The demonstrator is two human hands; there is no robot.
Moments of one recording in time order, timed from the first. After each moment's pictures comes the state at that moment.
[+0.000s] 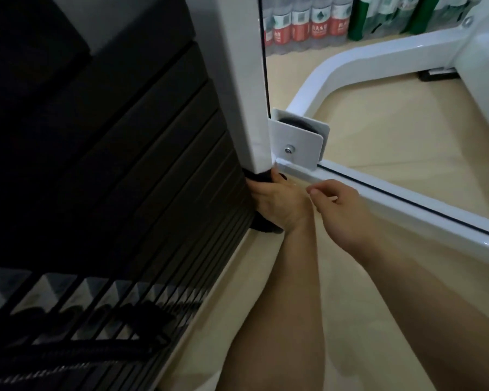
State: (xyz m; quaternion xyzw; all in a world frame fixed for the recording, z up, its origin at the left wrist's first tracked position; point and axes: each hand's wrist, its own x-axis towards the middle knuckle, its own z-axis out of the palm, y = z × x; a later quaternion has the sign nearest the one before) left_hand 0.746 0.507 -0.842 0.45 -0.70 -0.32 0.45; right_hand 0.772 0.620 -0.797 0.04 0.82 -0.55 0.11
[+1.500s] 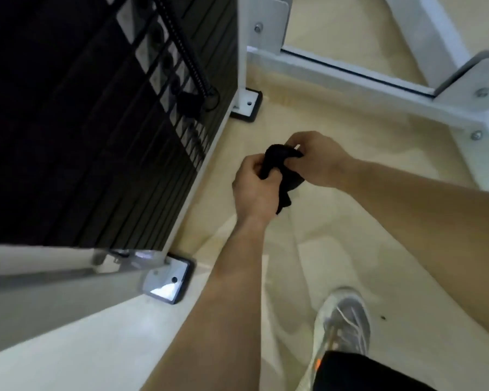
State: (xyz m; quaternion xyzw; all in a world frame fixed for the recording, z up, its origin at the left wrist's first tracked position) left_hand 1.019 0.477 -0.792 0.23 -0.72 -0.64 -0.08; right_hand 0.960 0.597 -0.756 0.01 0.94 -0.25 0.23
